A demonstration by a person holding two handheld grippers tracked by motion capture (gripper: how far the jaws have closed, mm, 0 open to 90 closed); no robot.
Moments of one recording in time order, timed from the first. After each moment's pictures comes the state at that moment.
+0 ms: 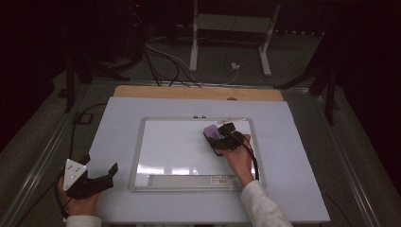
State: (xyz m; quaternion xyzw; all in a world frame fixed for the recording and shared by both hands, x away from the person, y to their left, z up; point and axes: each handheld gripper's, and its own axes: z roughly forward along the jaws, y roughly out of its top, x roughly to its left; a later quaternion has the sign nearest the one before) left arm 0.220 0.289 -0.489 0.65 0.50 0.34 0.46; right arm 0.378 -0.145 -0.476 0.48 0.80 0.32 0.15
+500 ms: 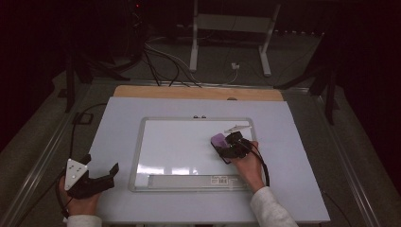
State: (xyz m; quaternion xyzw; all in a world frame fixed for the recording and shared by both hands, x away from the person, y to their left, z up) left arm 0.221 0.287 -0.489 0.66 0.50 0.34 0.46; right arm 0.363 -0.170 -0.494 0.46 0.82 0.30 0.14
